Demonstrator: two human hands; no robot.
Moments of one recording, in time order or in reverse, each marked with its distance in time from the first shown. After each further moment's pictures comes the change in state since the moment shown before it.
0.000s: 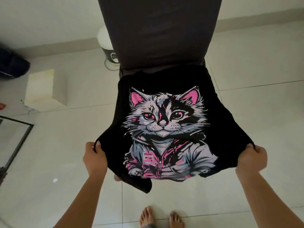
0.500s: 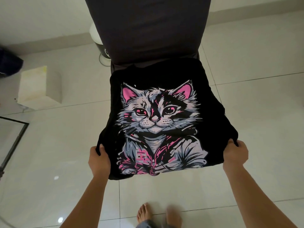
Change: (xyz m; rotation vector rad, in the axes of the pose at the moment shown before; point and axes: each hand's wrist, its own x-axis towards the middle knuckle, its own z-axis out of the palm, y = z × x) left_hand -0.026 -0.009 0.028 -0.022 -0.099 -0.110; right_hand 0.006 0.016 0.009 -0.181 -0.170 -0.043
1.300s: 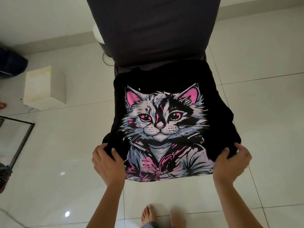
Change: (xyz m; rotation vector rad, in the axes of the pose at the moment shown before) left_hand -0.017 0.010 0.018 0.252 0.220 0.289; right_hand -0.036 0.008 0.022 -0.081 0.132 -0.286
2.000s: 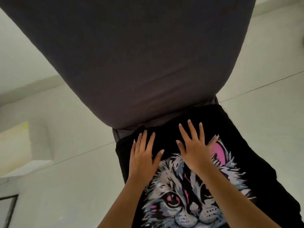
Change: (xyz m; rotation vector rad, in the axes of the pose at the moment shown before) left_hand 0.194 0.139 0.121 0.273 -0.476 0.989; right_hand 0.050 -0.178 0.193 -0.739 -0.607 -0.525
